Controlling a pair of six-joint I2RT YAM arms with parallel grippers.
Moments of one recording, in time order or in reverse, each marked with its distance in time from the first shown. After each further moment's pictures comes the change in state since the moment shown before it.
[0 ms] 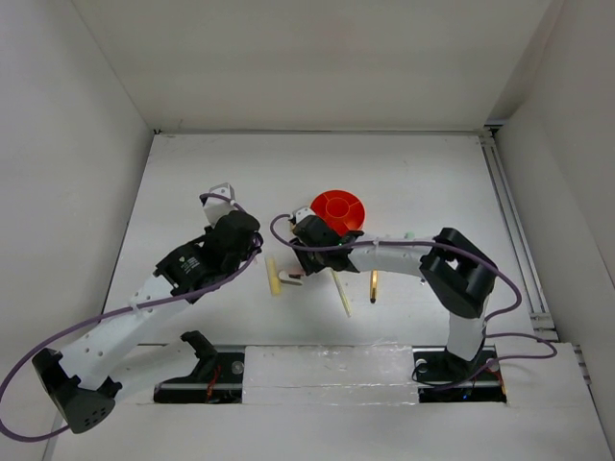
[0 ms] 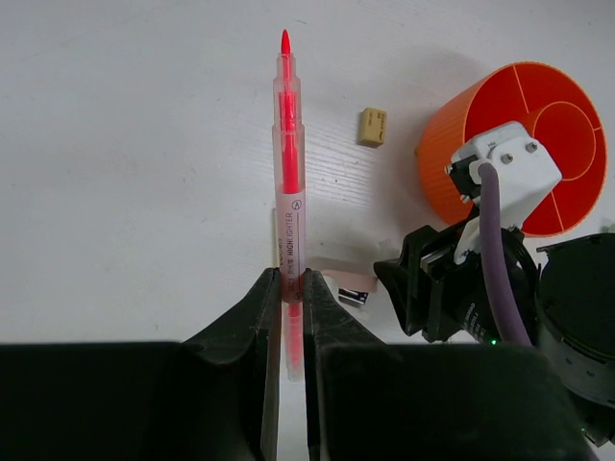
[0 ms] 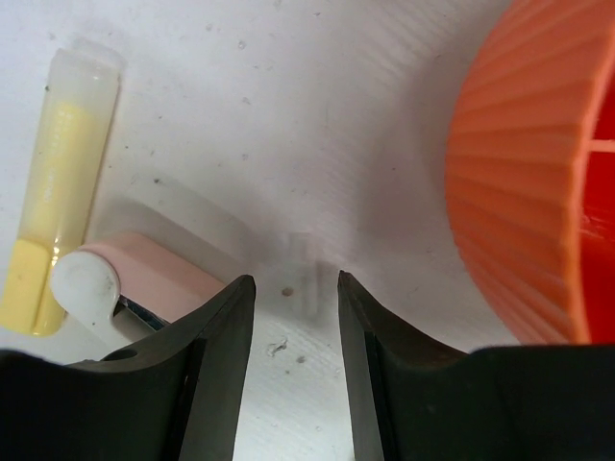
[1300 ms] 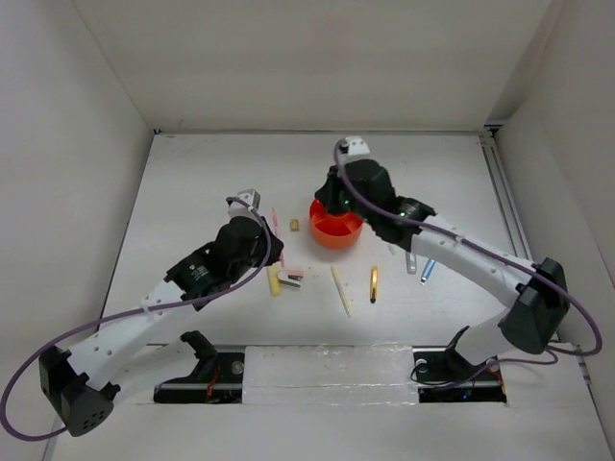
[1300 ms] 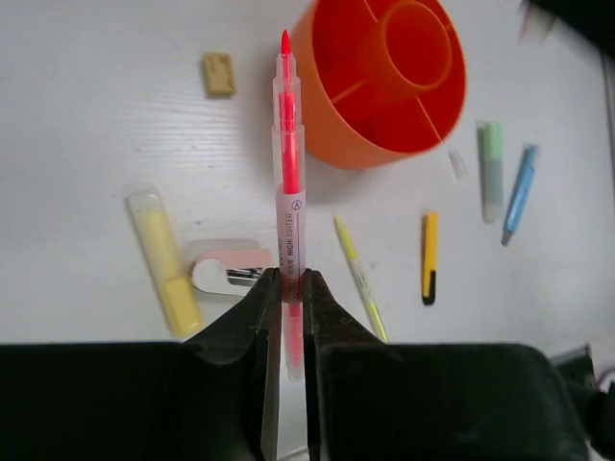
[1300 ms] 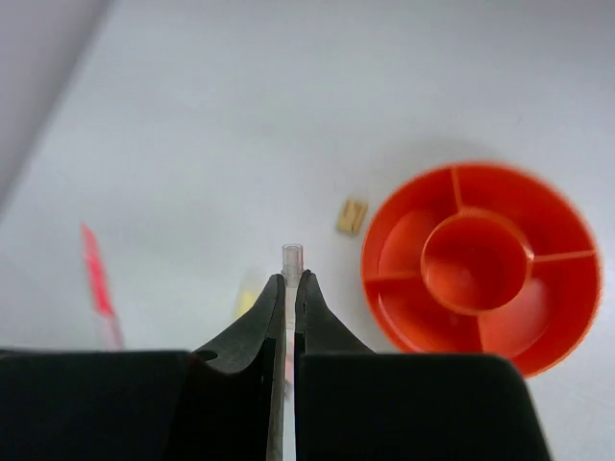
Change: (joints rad) left arm 0.000 -0.012 -0.123 0.270 0.265 0.080; right arm -0.095 -0.360 0.109 -0.021 0.037 0.111
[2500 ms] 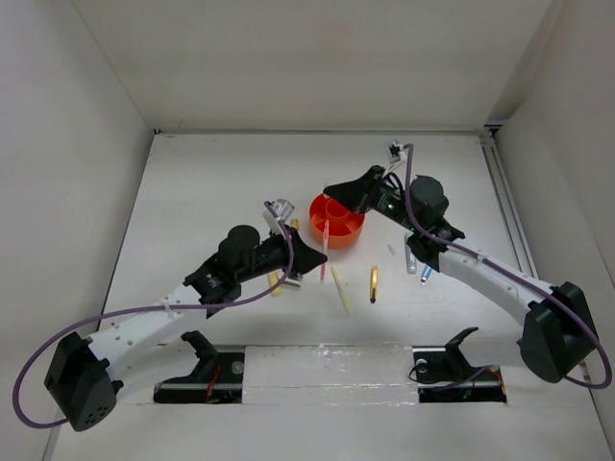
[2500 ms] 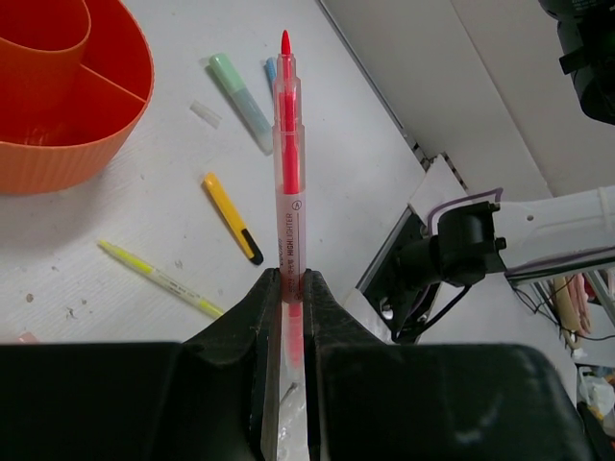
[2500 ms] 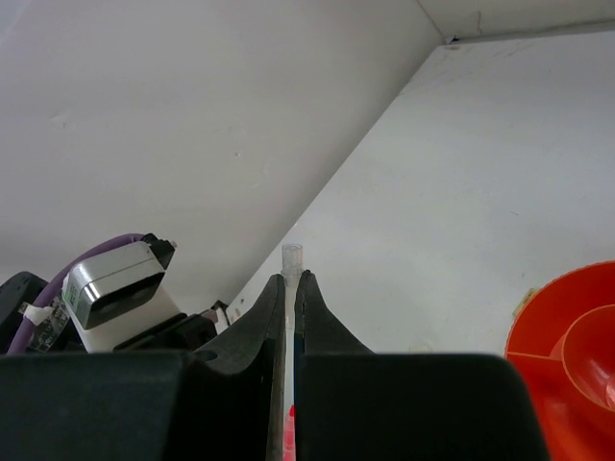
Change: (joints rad) left arm 0.000 0.030 -0.264 0.665 0.640 0.090; right arm -0.278 -0.235 -0.423 0.763 -0.619 0.347
